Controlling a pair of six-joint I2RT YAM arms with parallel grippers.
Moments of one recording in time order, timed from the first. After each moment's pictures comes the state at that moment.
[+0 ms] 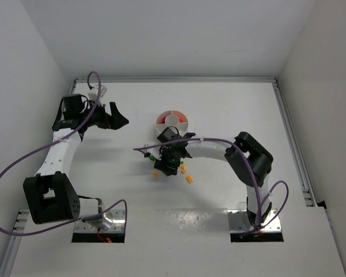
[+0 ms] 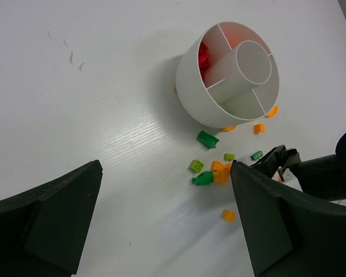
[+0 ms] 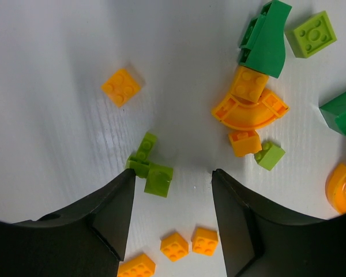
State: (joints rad) left arm 0.16 1.30 1.01 -0.34 0.74 0.02; right arm 0.89 1.95 1.20 -0.41 -0.27 -0.48
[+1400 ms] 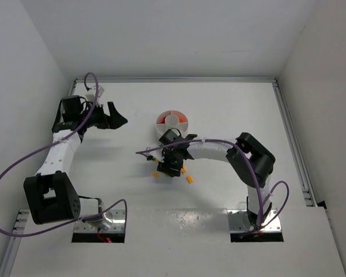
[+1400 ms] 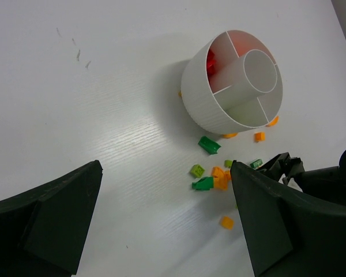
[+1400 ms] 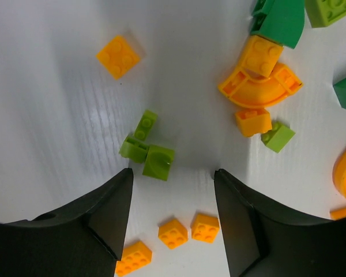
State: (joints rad) left arm 0.18 1.30 0.98 -0.28 0.74 -0.04; right arm 0.89 1.93 1.15 -0.42 -0.24 -0.52
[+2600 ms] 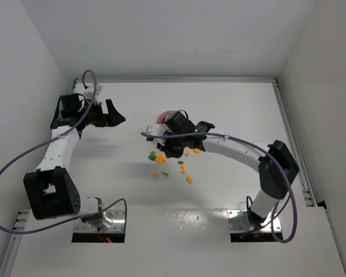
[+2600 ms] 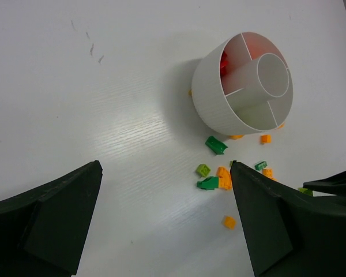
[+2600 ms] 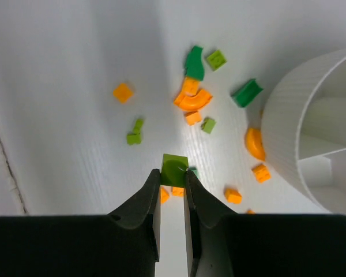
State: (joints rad) left arm 0.19 1.34 1.02 -0.33 0.71 -0.05; right arm 0.87 1.68 1.24 -0.53 -0.25 -0.45
